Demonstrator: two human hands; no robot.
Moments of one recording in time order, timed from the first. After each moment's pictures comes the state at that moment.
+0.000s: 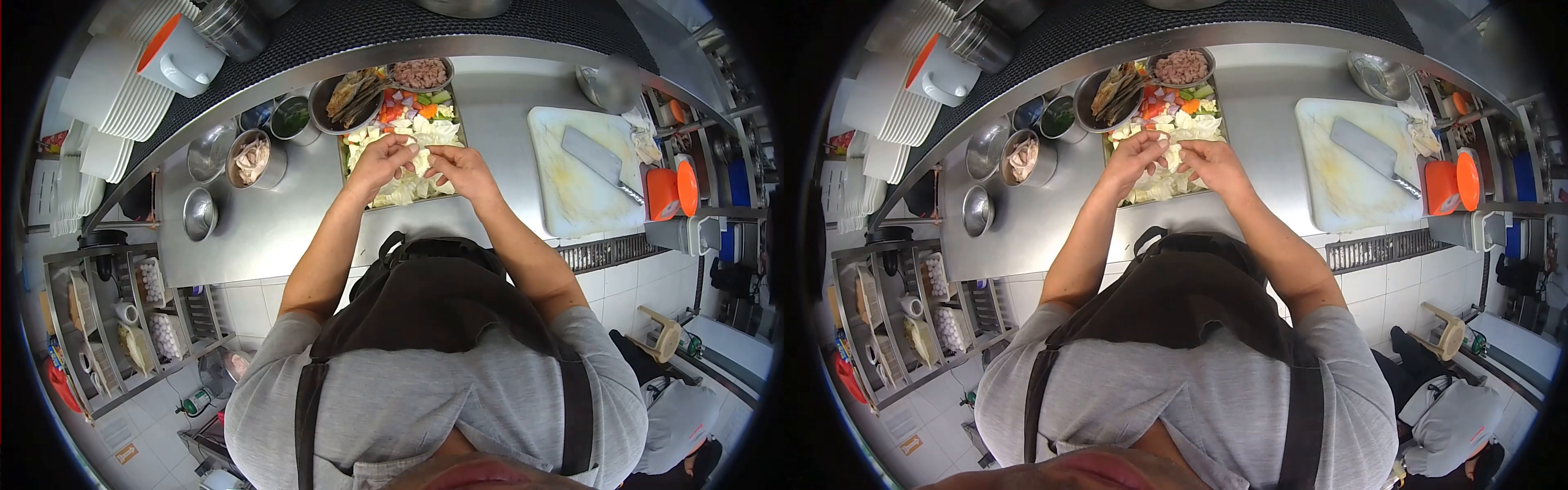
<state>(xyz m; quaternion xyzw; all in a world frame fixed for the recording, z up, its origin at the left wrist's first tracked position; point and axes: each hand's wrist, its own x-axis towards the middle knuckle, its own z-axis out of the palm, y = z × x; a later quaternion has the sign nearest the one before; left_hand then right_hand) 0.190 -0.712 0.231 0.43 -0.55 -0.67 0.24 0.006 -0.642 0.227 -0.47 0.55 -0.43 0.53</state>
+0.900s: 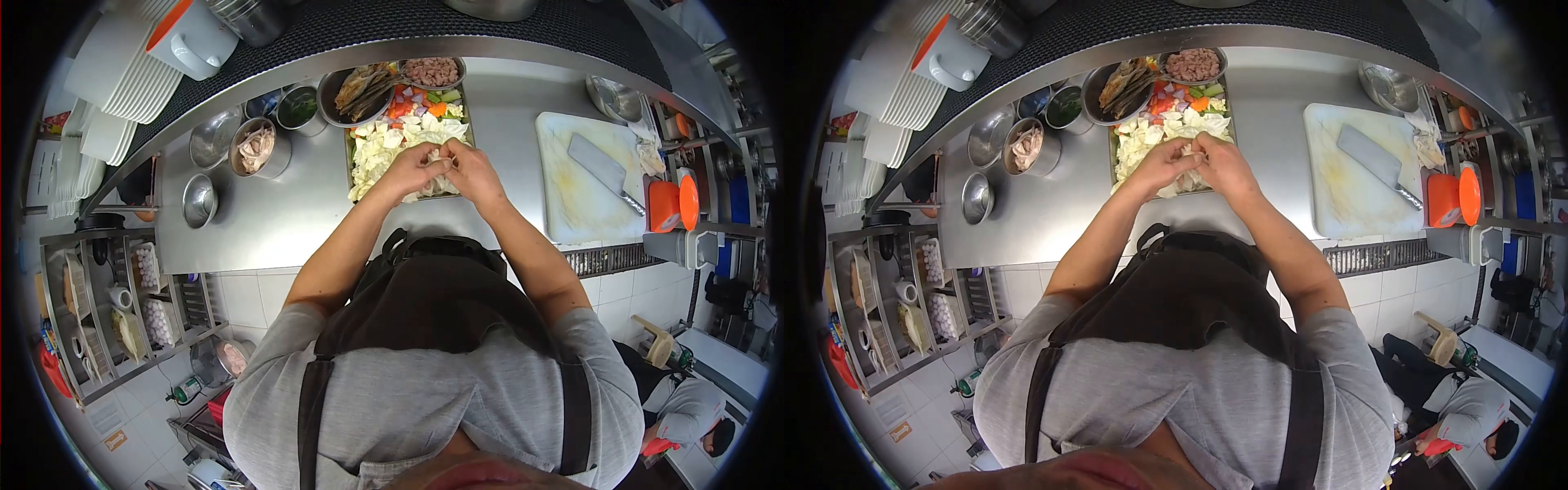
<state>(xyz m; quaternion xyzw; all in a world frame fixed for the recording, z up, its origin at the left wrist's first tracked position) 0.166 -0.696 0.228 0.42 -0.60 -0.67 0.14 0.002 -0.643 0.233 -0.64 0.60 -0.34 0.34</state>
